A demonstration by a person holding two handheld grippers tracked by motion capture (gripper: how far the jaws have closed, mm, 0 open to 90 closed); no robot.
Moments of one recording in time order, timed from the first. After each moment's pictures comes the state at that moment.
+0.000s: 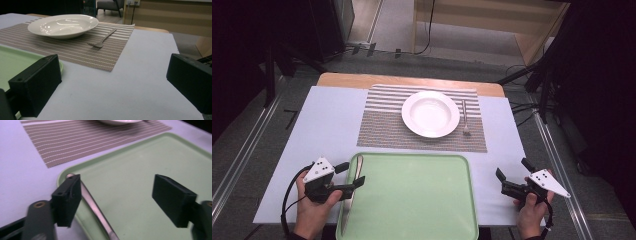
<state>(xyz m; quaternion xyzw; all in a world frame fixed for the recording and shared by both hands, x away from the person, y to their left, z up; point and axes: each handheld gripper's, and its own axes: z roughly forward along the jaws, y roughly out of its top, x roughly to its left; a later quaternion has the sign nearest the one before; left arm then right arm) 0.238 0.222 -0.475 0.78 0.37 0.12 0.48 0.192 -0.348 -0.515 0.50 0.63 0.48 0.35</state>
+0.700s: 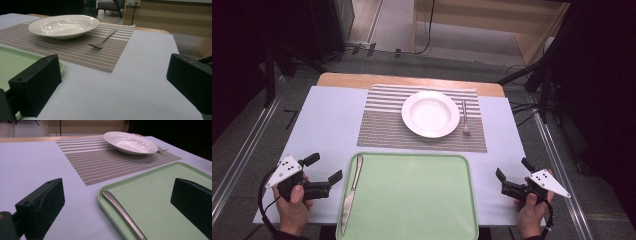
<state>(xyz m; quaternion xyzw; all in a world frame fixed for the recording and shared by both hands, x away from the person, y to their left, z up) 0.237 0.274 -0.466 0.72 0.39 0.19 0.54 0.191 -0.347 -0.514 0.49 0.63 0.49 0.35</state>
